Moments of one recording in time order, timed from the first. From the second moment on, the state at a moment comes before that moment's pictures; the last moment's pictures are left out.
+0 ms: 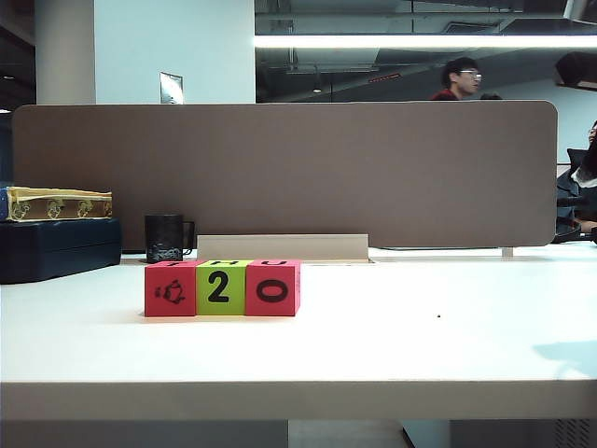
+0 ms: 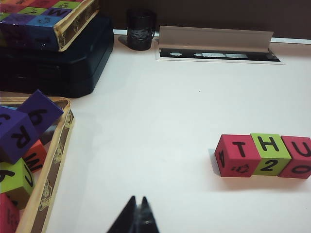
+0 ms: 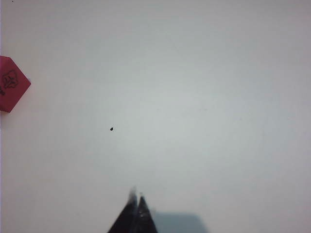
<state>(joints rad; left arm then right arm) 0.06 0.24 0.52 -0.54 0.13 -0.01 0.44 0.72 0.43 -0.22 0.18 0.17</state>
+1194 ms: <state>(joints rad) 0.05 0.00 0.00 -0.09 0.03 -0.09 0.44 0.72 0.43 -0.23 0.18 0.17</state>
